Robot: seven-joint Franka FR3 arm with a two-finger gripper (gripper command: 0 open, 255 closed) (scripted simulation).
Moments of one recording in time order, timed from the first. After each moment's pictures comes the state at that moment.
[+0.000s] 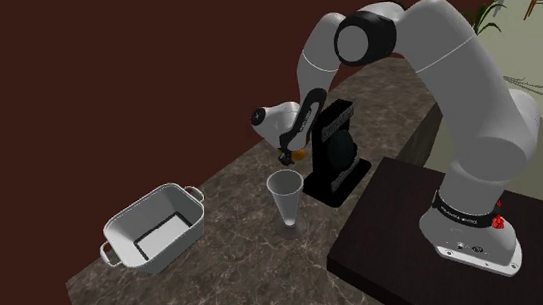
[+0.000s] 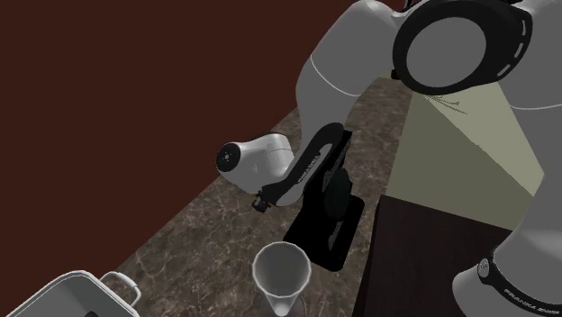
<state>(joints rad) -0.08 0.75 0.01 -1.85 -0.89 2.36 0.66</state>
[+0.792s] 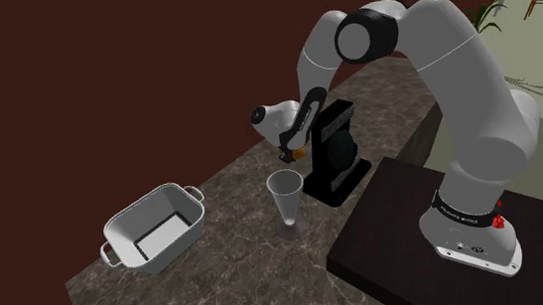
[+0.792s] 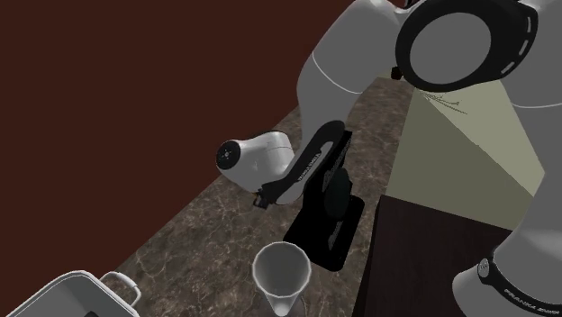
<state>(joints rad) -0.09 0.74 0.01 -1.86 -0.89 2.35 0.65</state>
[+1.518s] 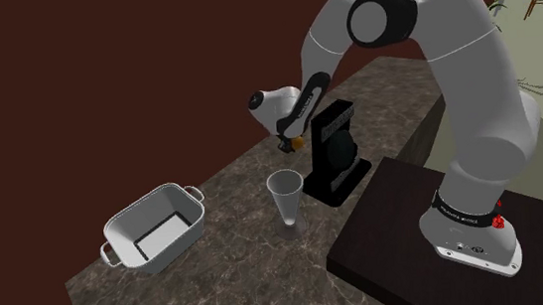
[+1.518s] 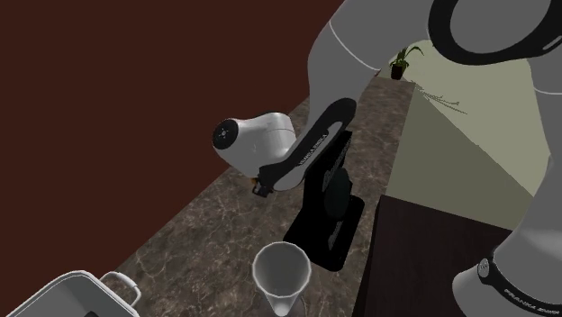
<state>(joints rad) -0.10 0.61 0.03 -1.92 -0.85 2.30 0.59</state>
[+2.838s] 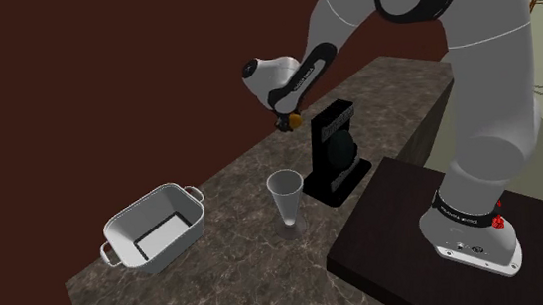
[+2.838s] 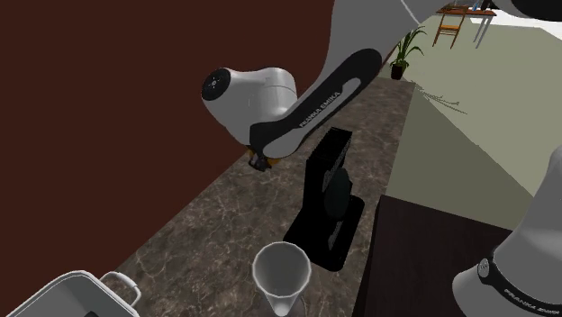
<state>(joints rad) -0.12 0.41 0.07 -1.94 -0.75 2.16 0.45</state>
